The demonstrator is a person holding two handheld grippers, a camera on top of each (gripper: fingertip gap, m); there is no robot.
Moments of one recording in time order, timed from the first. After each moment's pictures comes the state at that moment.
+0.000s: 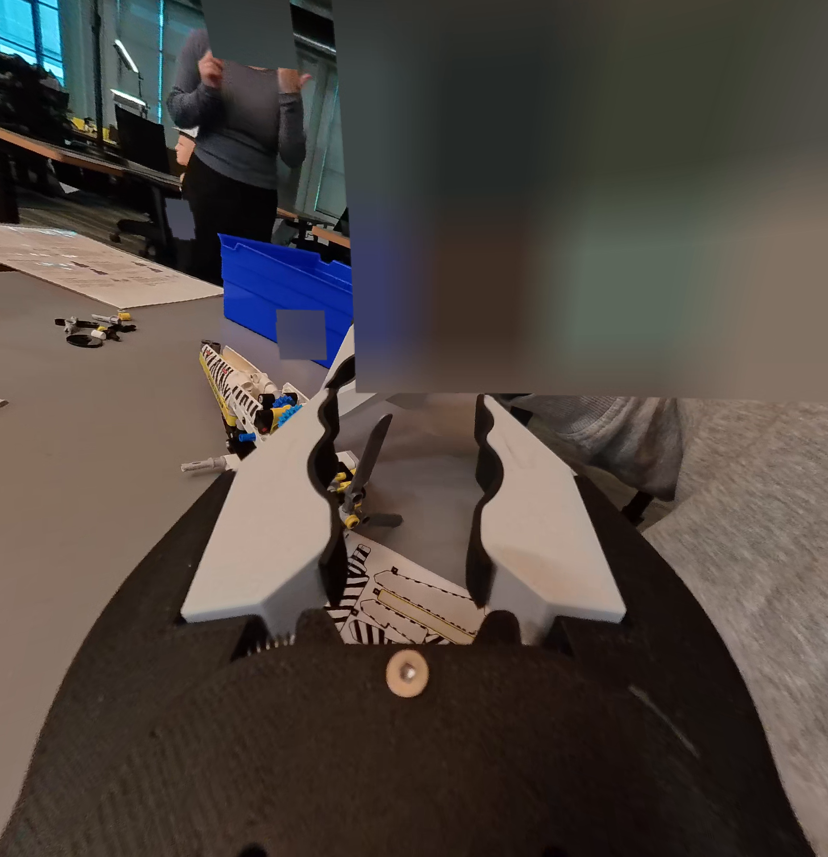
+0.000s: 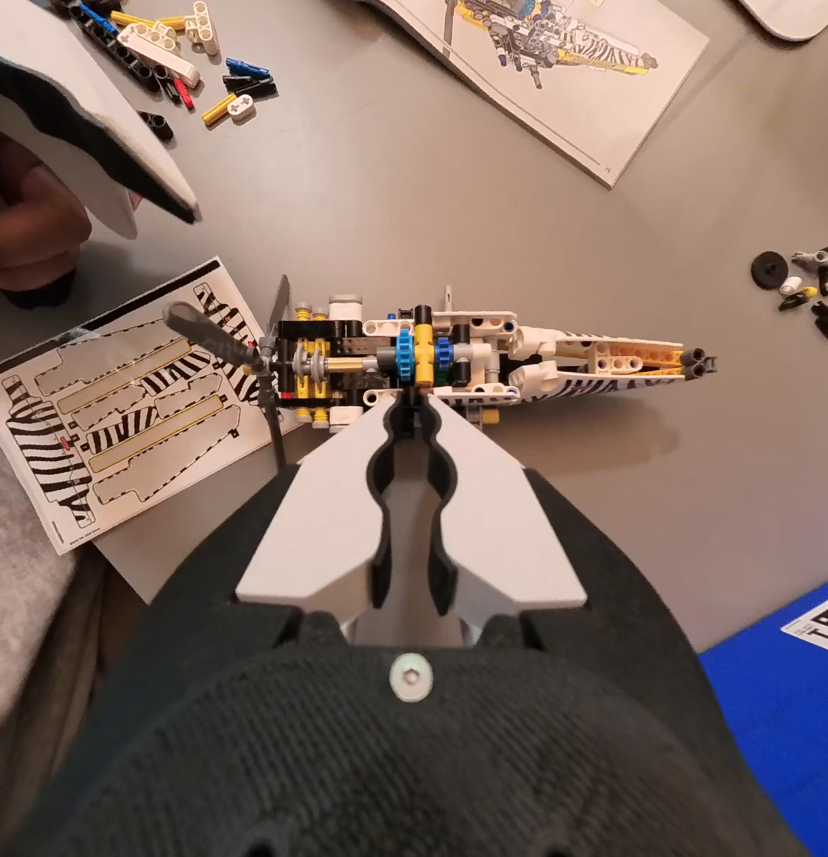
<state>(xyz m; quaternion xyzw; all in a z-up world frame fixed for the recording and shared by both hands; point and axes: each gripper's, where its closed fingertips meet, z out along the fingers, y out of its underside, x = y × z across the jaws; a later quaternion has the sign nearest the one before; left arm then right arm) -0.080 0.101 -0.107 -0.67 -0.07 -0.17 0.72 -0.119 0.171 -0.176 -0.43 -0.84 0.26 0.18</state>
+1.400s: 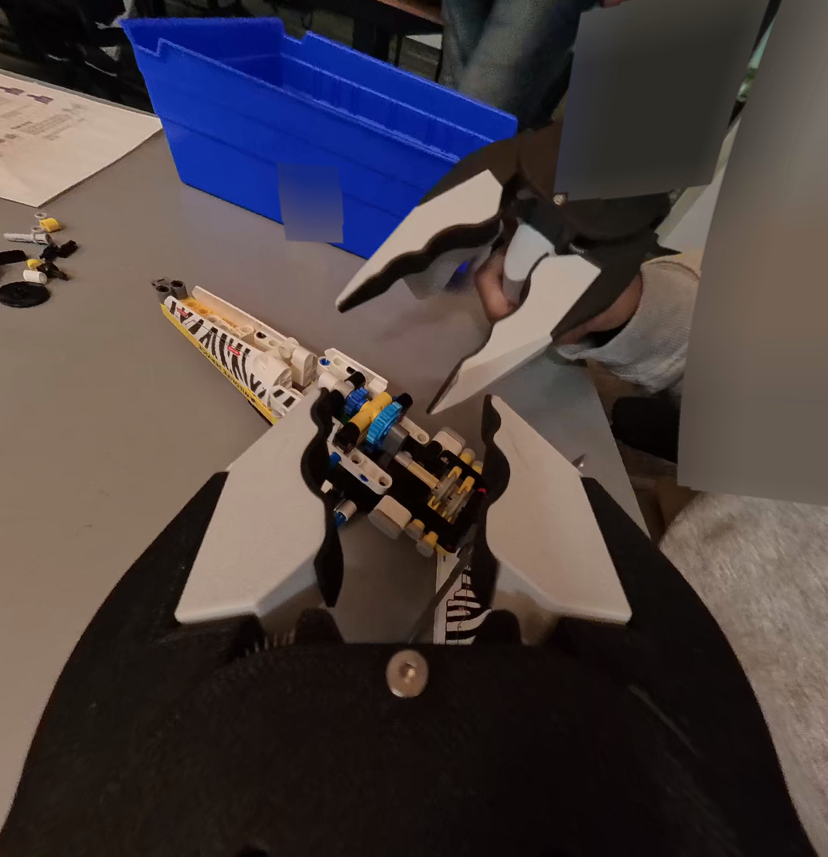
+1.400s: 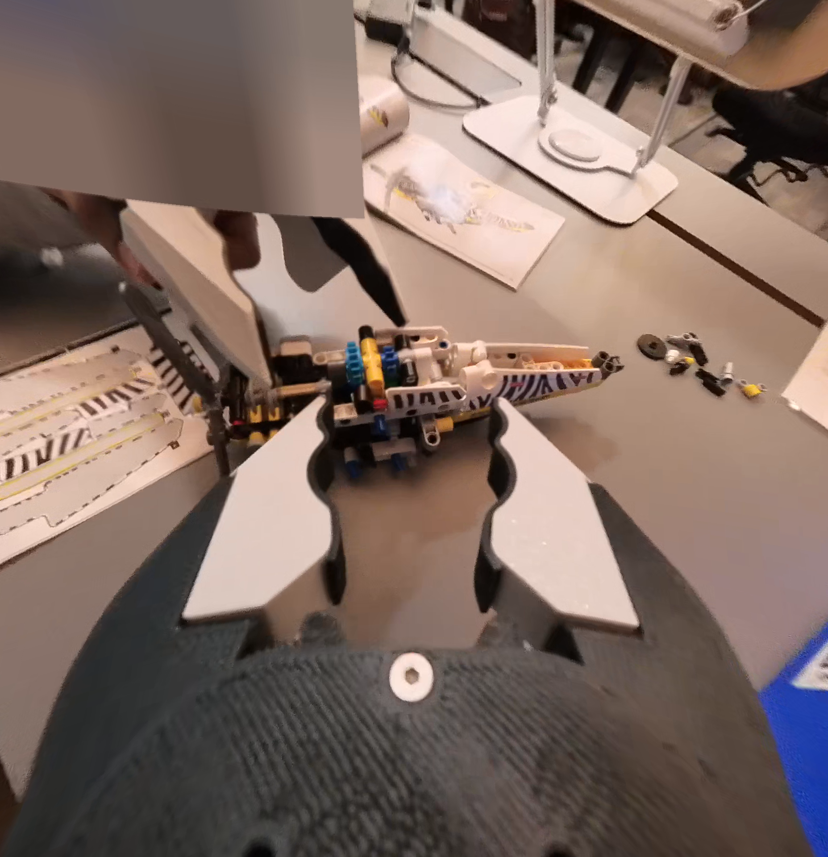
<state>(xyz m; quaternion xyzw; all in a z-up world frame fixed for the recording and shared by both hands) -0.118 0.176 -0.155 -0.82 0.02 -0.16 0.55 -0.133 0.198 -0.165 -0.38 -0.77 0.42 0.30</state>
